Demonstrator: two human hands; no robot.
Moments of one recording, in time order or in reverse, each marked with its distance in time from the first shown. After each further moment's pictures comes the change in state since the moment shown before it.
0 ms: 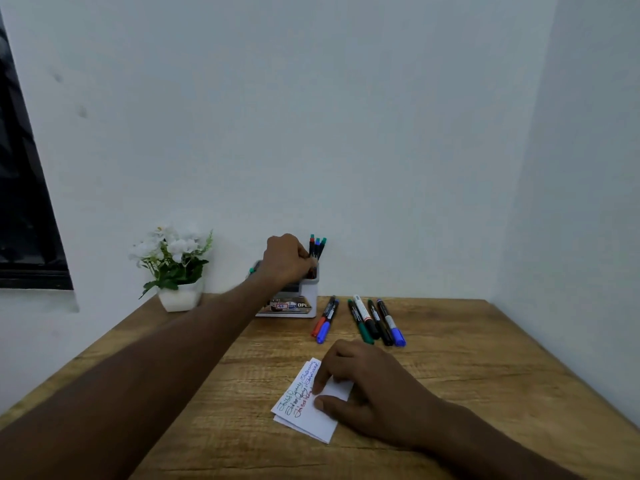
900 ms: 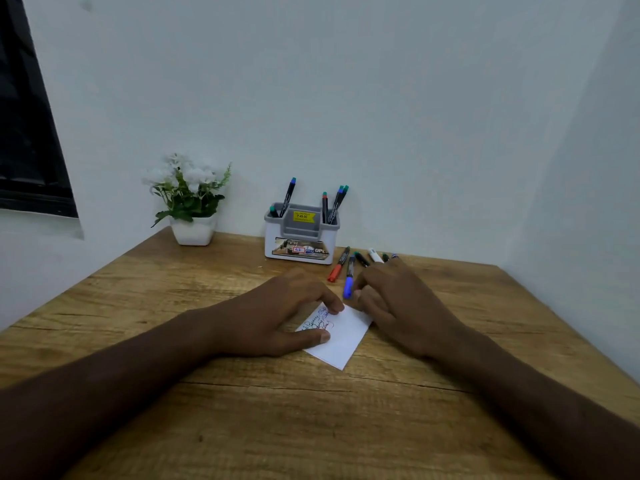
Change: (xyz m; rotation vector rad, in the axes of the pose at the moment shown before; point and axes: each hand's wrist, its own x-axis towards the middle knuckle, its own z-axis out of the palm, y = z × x) left_hand -0.181 -0.048 -0.035 -0.035 -0.443 0.636; right_hand 0.021 0.024 -0.002 -0.292 0.115 0.106
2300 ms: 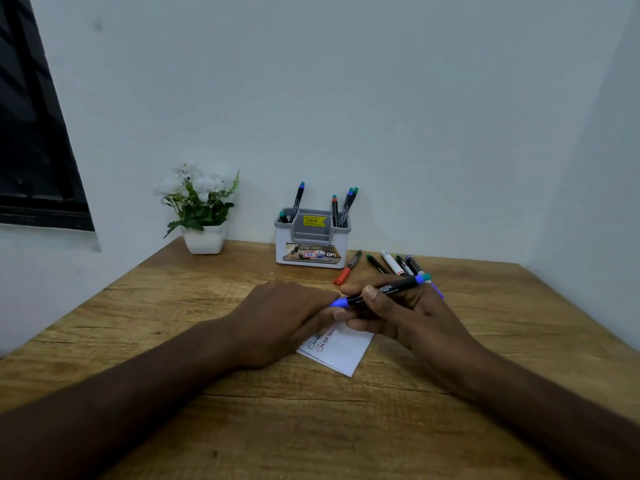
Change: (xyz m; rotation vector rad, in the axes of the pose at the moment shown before) left_hand -0.001 0.013 -0.002 0.222 0.017 -0.140; right_hand -0.020 -0.054 -0.010 1.368 0.075 0.334
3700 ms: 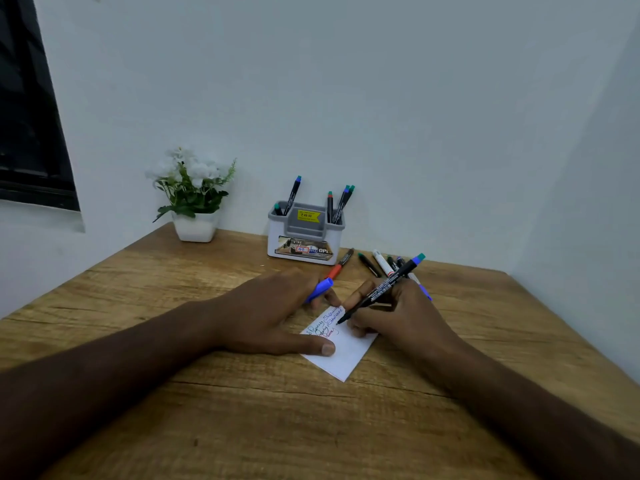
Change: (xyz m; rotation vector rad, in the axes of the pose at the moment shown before) left_hand 0.000 0.004 -0.014 -0.181 -0.092 0.032; right_hand 0.012 0.001 -0.009 -0.475 0.103 0.111
